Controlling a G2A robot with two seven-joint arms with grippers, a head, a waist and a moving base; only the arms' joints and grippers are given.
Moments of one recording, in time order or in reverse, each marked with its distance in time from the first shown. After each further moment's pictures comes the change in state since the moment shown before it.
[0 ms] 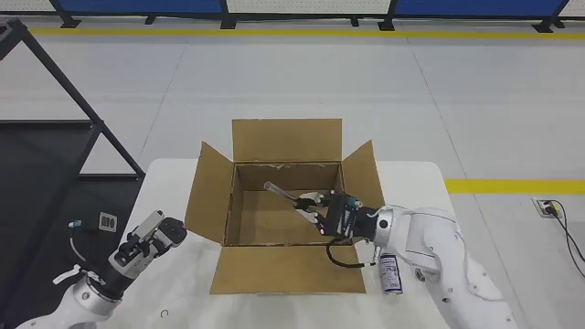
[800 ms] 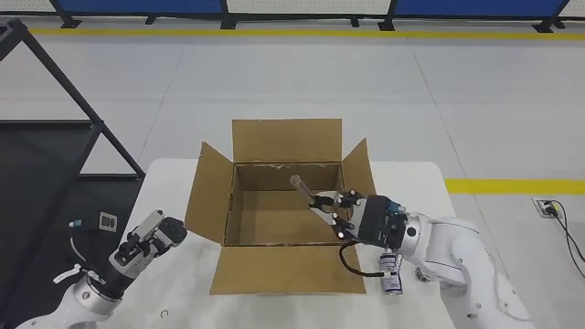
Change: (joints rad) left arm -0.002 0.000 0.000 0.002 -0.001 0.001 0.002; right arm -0.096 0.022 0.114 -0.117 0.121 -0.028 -0.059
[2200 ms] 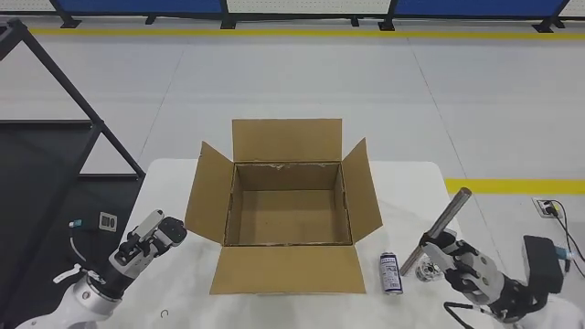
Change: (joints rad) left arm 0.000 0.000 0.000 0.000 0.000 0.000 0.000; right arm -0.530 0.151 0.422 -0.176 0.837 -0.037 0.283
